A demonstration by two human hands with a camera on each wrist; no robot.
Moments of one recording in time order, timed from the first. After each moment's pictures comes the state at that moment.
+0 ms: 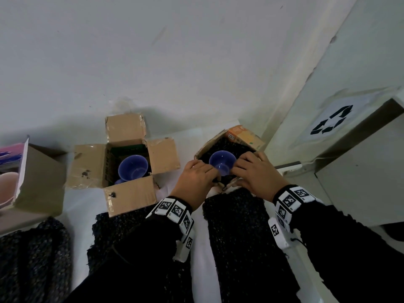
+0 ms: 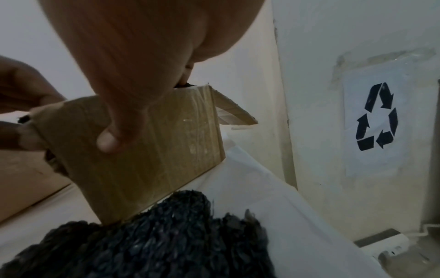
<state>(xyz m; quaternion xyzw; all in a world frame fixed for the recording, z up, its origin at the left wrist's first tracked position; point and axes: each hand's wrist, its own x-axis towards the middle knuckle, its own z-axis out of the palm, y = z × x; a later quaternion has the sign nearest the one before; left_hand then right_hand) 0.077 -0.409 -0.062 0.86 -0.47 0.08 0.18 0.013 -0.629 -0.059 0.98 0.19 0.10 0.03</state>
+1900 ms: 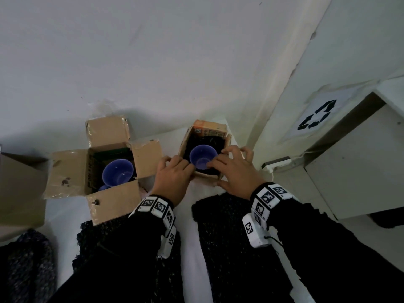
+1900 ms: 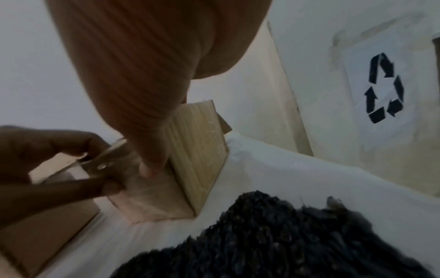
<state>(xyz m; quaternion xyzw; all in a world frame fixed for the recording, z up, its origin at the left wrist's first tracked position) 0.096 -0.402 -0.071 0.90 -0.41 0.13 0.05 0.018 -0.604 -0.052 1.00 0.07 0.05 -0.01</state>
